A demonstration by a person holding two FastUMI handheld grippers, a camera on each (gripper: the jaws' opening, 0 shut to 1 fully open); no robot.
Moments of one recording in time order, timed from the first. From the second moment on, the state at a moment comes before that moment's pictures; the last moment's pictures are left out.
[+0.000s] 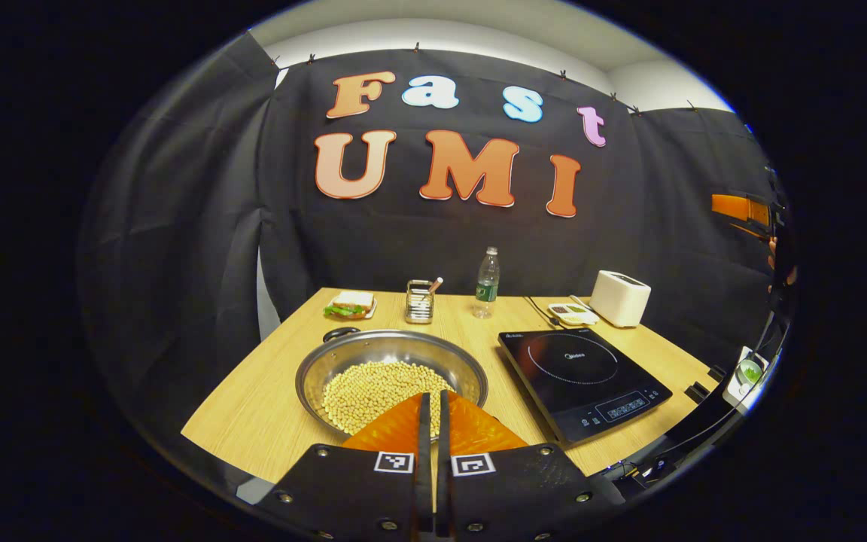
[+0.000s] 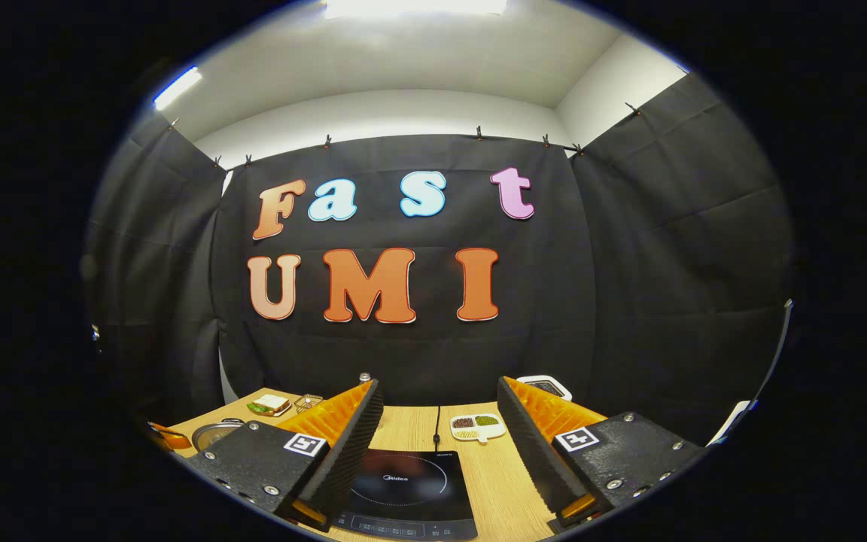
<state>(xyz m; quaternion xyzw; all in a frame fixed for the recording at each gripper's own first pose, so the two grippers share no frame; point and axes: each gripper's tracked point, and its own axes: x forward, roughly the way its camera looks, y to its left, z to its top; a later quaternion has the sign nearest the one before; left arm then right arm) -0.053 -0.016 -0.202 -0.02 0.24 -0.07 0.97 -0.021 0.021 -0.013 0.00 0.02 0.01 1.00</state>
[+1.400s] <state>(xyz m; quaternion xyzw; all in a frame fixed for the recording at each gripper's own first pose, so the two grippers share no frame) -0.056 -0.027 -0.346 -0.01 0.39 -0.09 0.92 -0.013 0.015 -0.033 0.01 0.04 0.01 1.00</state>
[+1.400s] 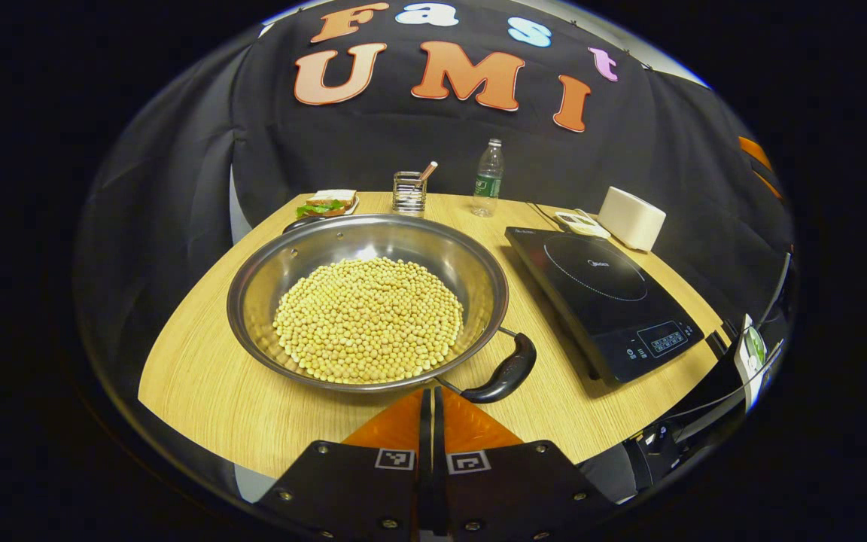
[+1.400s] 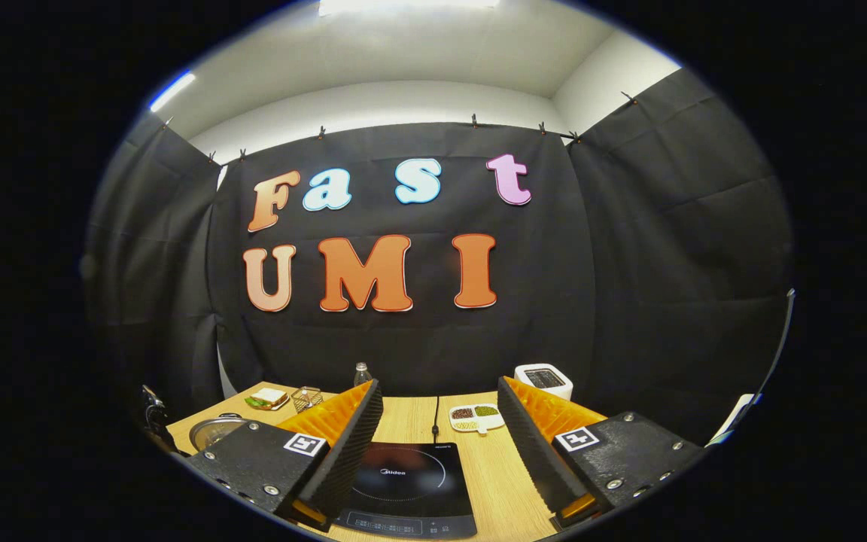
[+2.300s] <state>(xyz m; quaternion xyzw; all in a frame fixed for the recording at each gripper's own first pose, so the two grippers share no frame) -0.032 -0.067 -0.366 -0.02 0.41 -0.13 0.90 -0.001 0.004 -0.048 0.02 0.05 0.00 1.00</state>
